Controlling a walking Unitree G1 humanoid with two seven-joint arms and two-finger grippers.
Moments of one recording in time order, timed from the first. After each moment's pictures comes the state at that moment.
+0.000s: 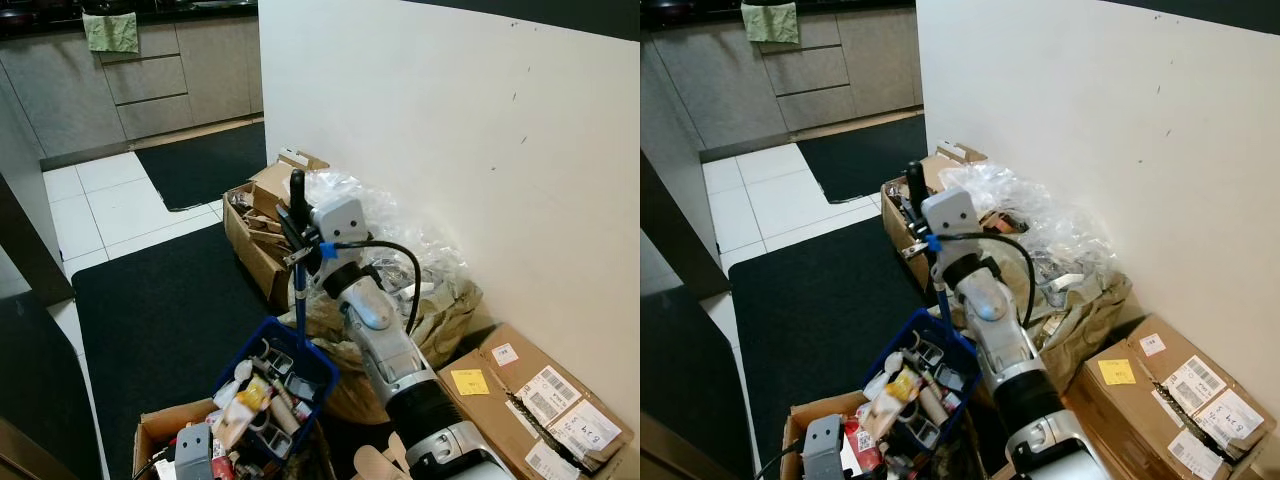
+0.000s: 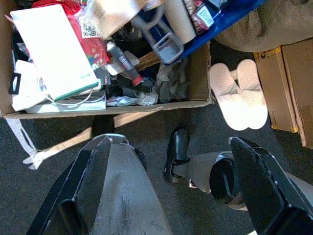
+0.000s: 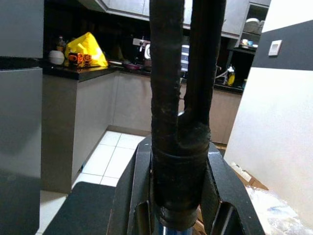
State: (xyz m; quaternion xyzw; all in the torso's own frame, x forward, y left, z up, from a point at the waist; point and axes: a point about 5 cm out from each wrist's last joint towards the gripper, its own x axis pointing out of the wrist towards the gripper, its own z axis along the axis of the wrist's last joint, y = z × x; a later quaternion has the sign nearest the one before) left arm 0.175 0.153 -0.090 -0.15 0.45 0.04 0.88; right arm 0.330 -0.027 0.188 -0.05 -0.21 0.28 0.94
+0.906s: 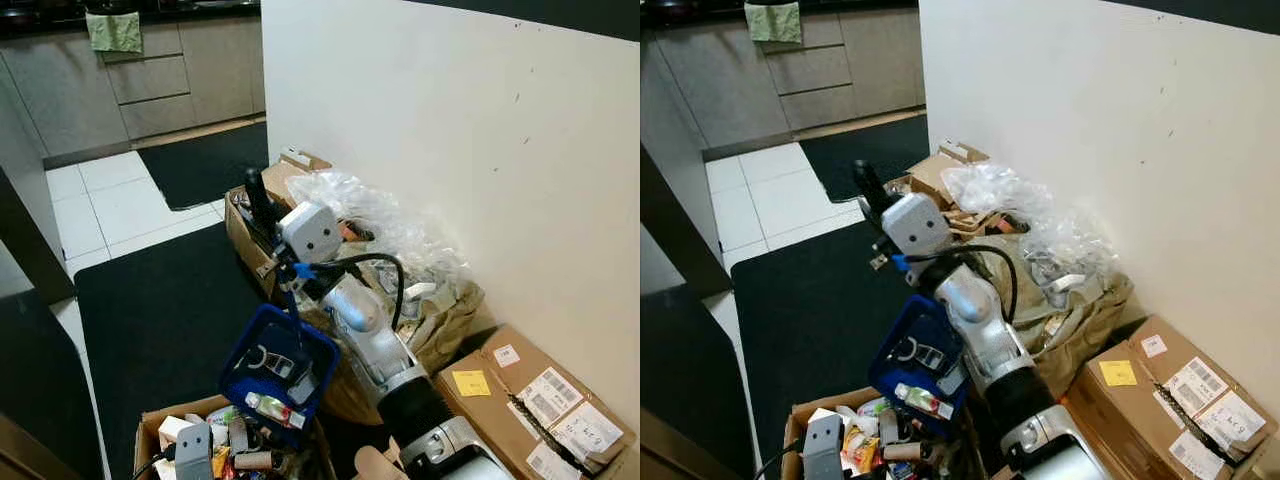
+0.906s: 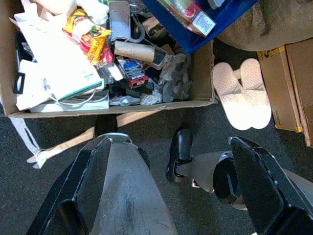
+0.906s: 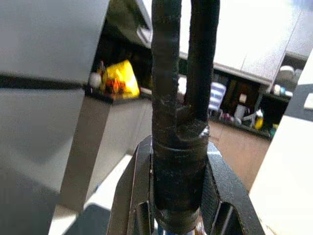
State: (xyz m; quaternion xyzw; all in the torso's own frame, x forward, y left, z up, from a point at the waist) left arm 0.175 0.153 -0.090 -0.14 0.45 0.04 0.88; right arm 0.317 -0.001 0.222 -0.06 -0.29 0.35 0.89
